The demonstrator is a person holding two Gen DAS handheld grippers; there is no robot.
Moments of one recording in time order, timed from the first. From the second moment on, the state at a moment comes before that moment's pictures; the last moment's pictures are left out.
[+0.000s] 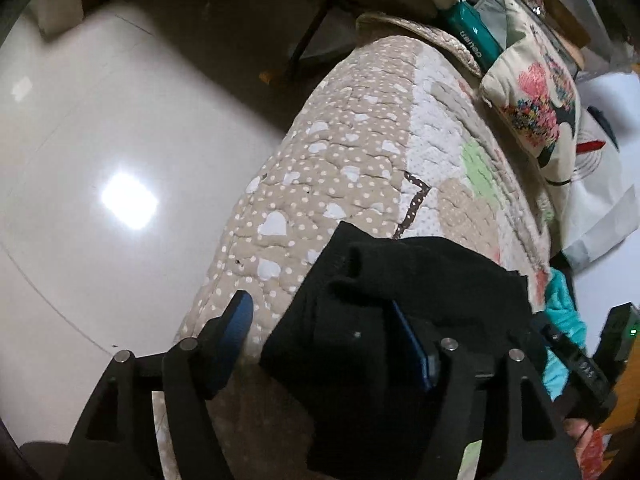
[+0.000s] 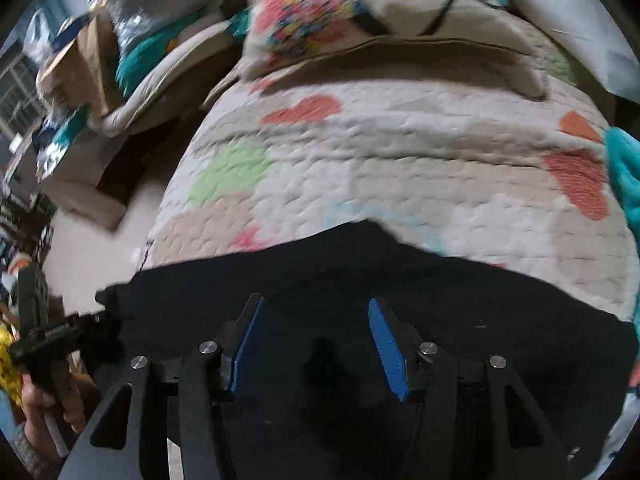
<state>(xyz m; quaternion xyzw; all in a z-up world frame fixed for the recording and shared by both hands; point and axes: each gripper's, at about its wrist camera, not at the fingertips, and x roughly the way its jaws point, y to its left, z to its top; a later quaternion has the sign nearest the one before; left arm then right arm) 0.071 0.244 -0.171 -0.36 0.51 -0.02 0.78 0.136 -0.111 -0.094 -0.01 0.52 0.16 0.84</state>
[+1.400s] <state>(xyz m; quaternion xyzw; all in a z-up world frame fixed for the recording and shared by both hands) 0.039 0.244 -0.161 -0.45 0.46 -0.07 0.76 0.109 0.191 -0.143 -0.33 0.54 0.34 0.69</state>
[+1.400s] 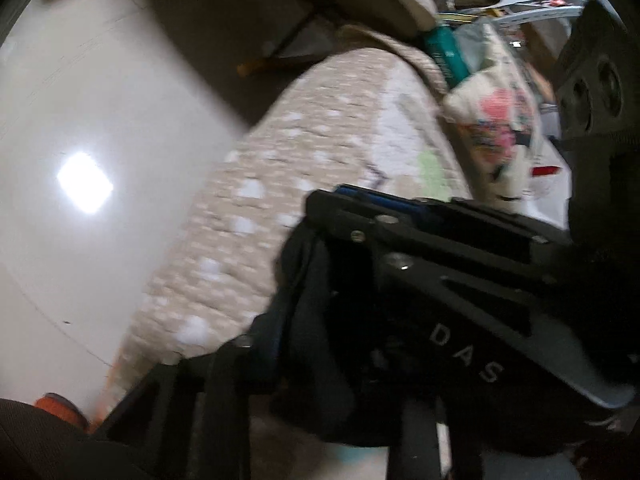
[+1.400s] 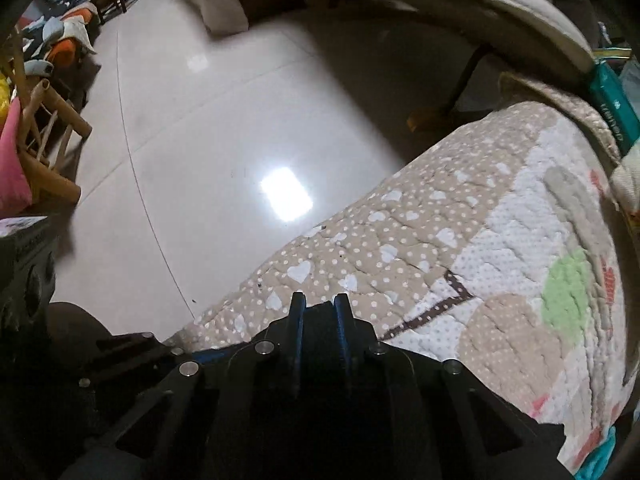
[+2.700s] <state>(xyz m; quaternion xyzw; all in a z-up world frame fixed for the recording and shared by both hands) 0.033 0.082 -0.080 -0.31 0.50 -0.19 0.79 0.113 -0.168 -0.032 -0.04 0.47 0.15 0.87</state>
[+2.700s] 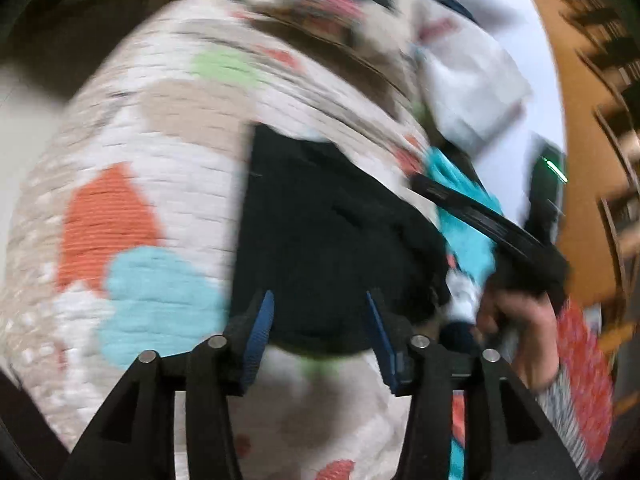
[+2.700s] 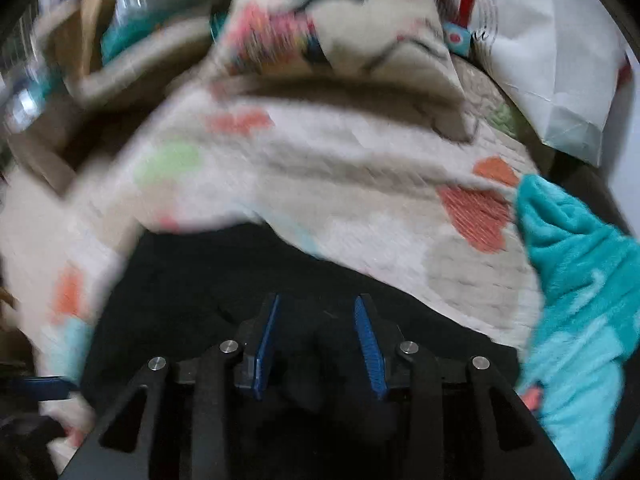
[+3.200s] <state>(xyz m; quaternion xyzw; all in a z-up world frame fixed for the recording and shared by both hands) 0.061 0.056 -0.131 -0.30 0.53 -0.15 0.78 0.122 -0.112 -0.071 -0.04 0.54 0.17 0.82</state>
